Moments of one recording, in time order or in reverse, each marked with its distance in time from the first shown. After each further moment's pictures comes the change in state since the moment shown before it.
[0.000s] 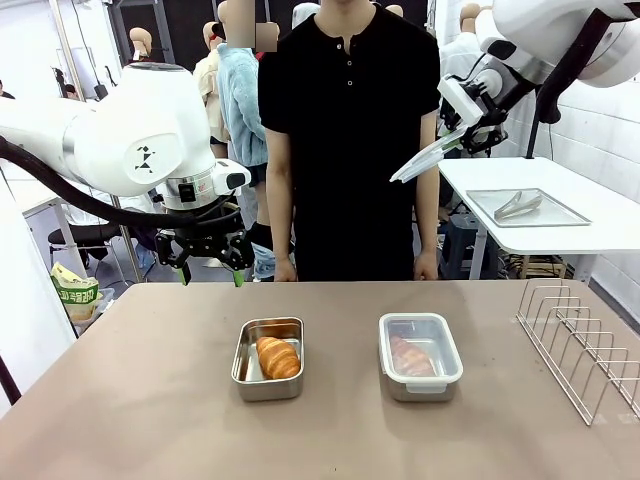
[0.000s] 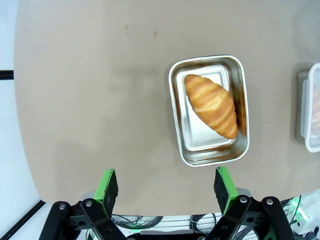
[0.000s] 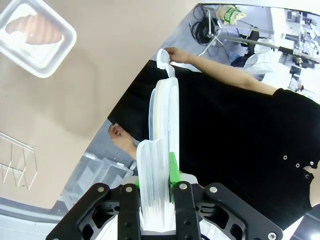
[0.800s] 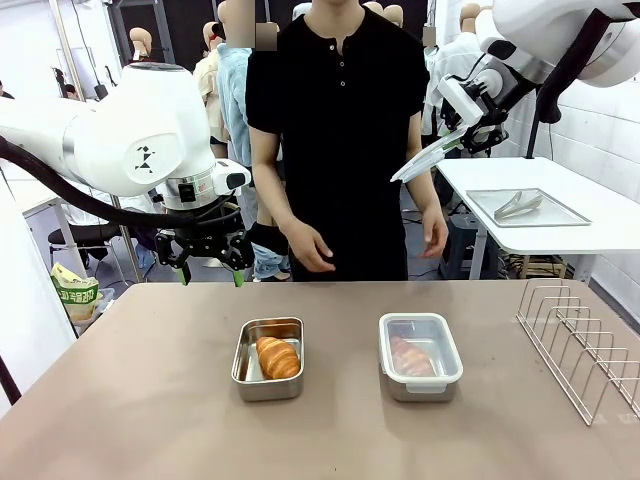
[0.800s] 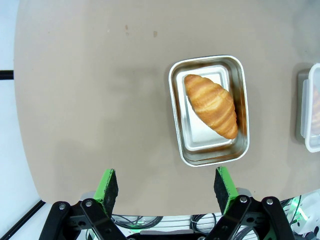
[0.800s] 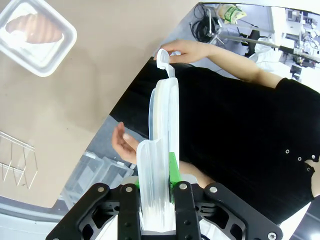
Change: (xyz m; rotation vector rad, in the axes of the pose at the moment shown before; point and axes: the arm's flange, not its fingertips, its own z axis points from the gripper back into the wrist) left arm 0.000 0.000 0.000 0.000 0.000 0.000; right arm 0.000 0.000 0.000 0.002 0.004 0.000
